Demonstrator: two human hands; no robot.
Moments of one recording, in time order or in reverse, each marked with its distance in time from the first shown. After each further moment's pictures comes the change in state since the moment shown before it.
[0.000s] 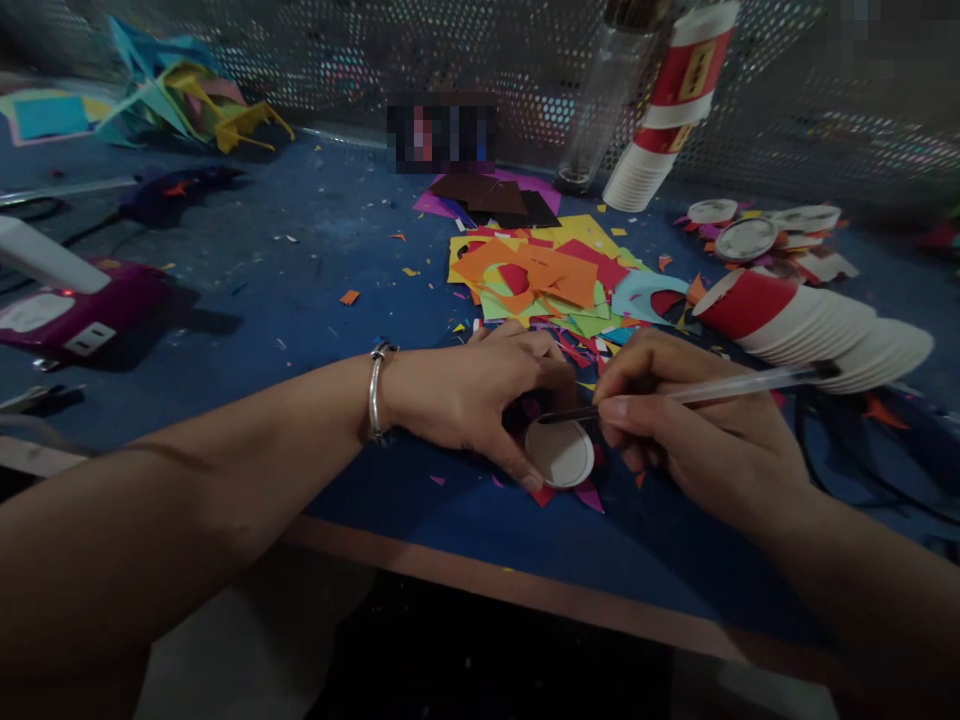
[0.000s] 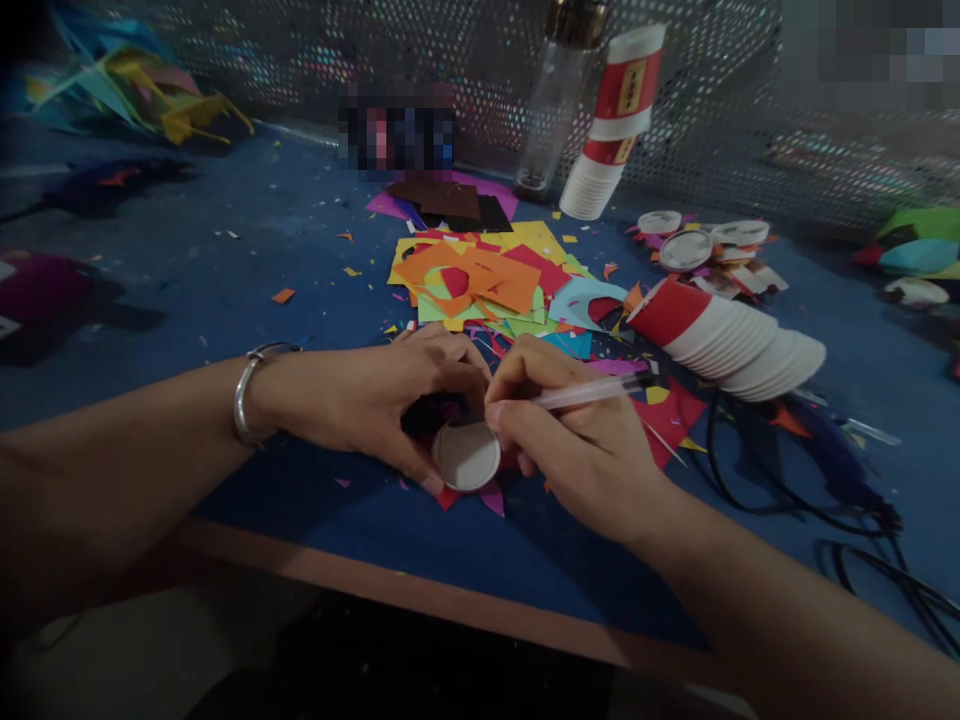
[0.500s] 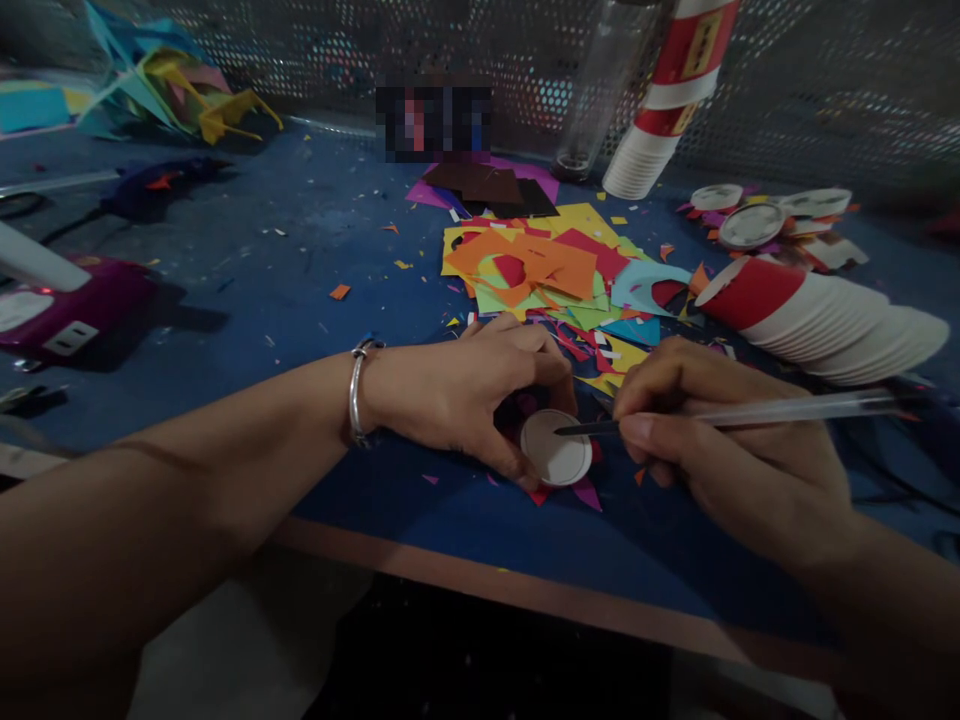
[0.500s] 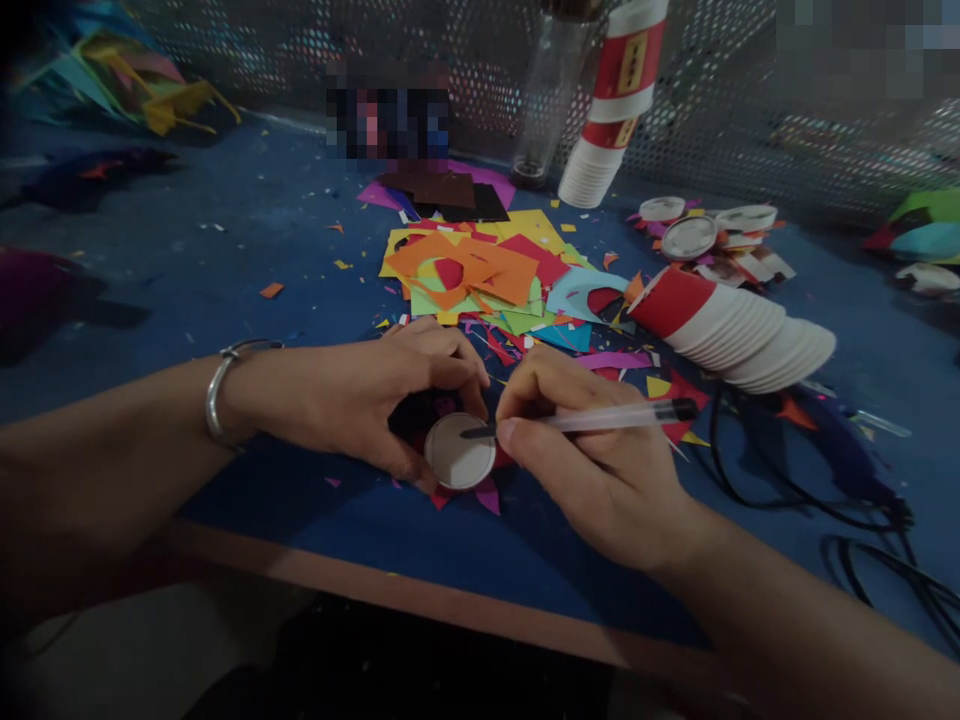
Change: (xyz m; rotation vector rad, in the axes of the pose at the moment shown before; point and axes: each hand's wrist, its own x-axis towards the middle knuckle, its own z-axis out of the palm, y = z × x) left_hand -0.001 0.006 -0.002 -0.005 -0.016 -0.076; right_hand -0.010 0.003 -0.010 -0.253 0.012 -0.232
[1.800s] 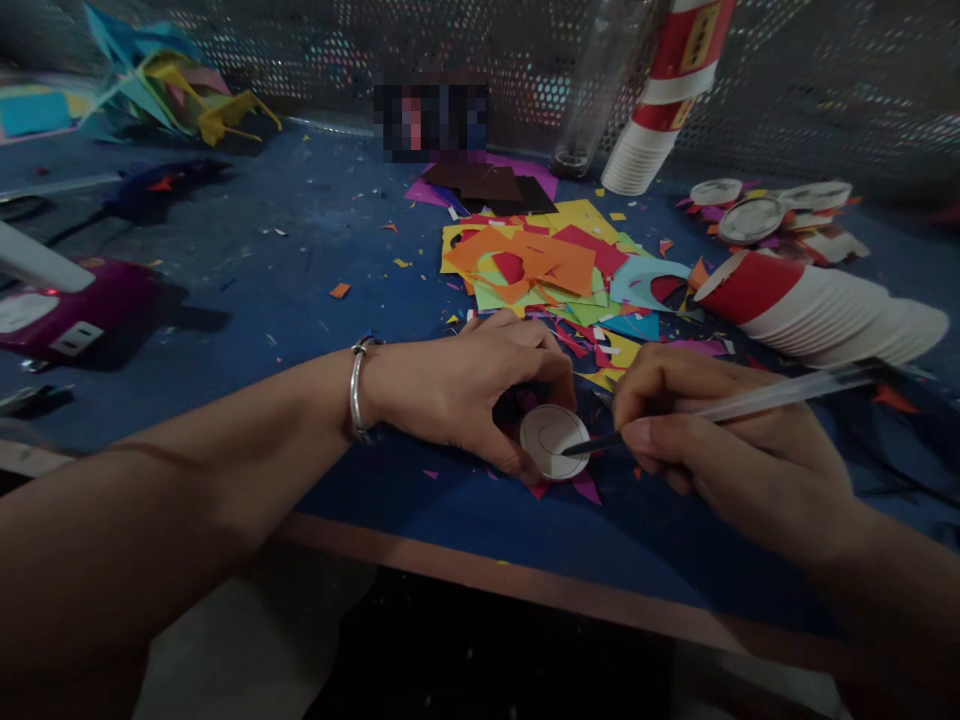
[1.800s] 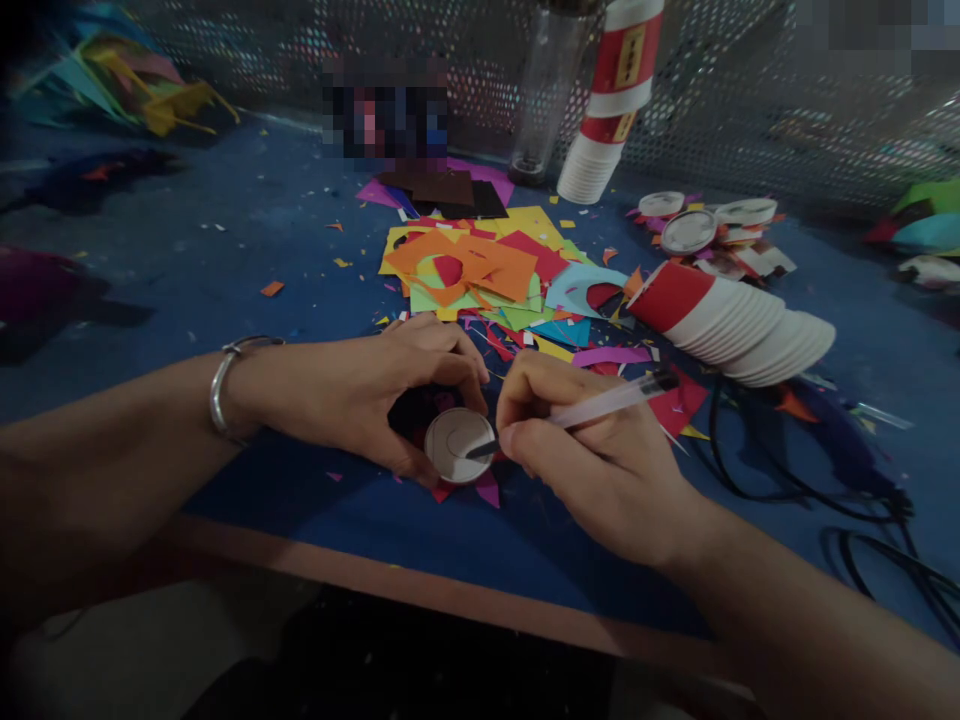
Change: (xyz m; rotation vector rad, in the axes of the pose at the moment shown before) left_hand -0.001 -0.001 0.001 -0.005 0.006 0.008; right_hand 0.002 -0.007 -0.002 0.061 -0.093 0.158
